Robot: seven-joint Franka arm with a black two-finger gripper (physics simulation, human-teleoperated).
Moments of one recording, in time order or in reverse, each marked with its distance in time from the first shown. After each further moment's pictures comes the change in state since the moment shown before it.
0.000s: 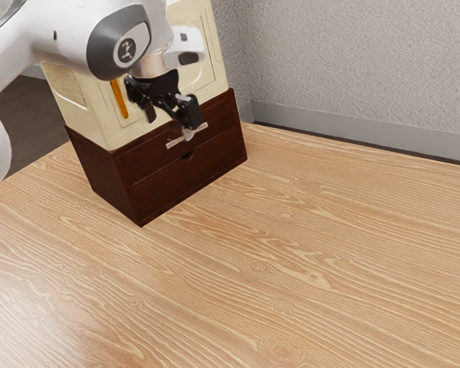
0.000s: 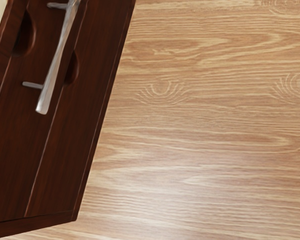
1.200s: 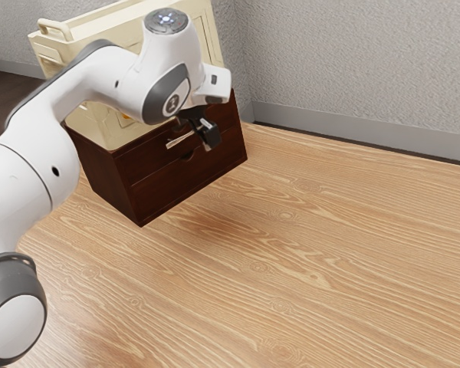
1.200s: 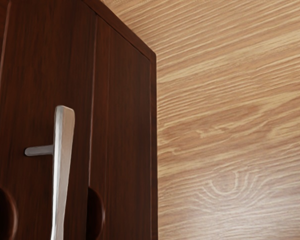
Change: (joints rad) arm 0.055 0.249 0.005 0.095 0.093 0.288 0.234
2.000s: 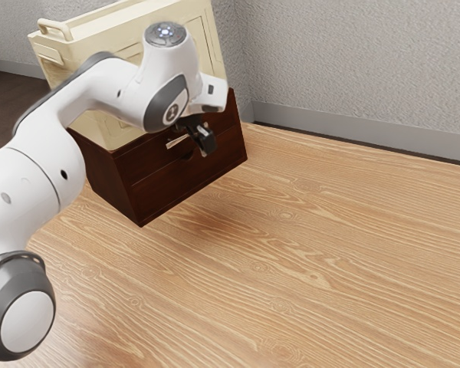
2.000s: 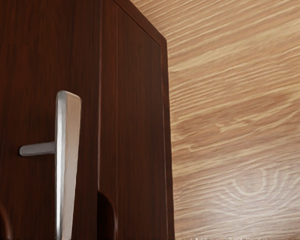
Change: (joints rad) arm 0.034 0.050 0.000 0.016 -0.003 0.032 0.036
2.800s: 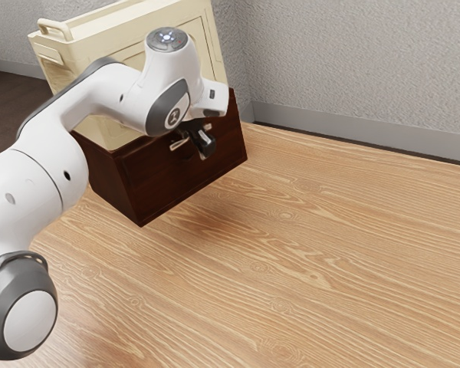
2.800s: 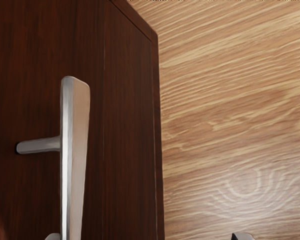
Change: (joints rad) arm 0.002 0.009 -0.003 -0.007 -0.018 0.006 -0.002
